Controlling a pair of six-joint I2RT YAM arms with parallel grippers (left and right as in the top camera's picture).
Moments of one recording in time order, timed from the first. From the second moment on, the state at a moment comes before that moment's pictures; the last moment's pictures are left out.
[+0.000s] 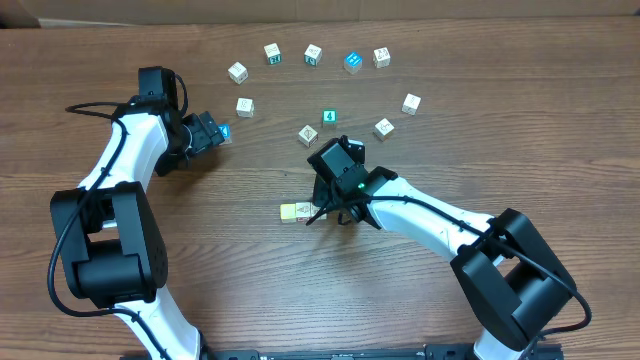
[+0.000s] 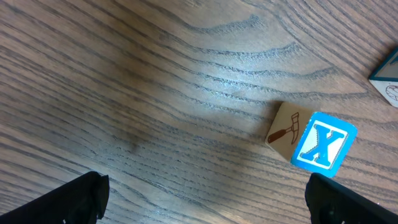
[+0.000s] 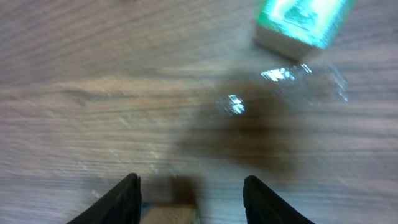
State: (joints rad) left arm 0.10 1.97 1.39 -0.71 0.02 -0.44; right arm 0.71 1.86 1.15 -0.46 0.09 0.83
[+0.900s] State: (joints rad) left arm 0.10 1.97 1.39 -0.71 0.02 -0.44; right arm 0.42 1.87 1.88 -1.15 -0.13 0.68
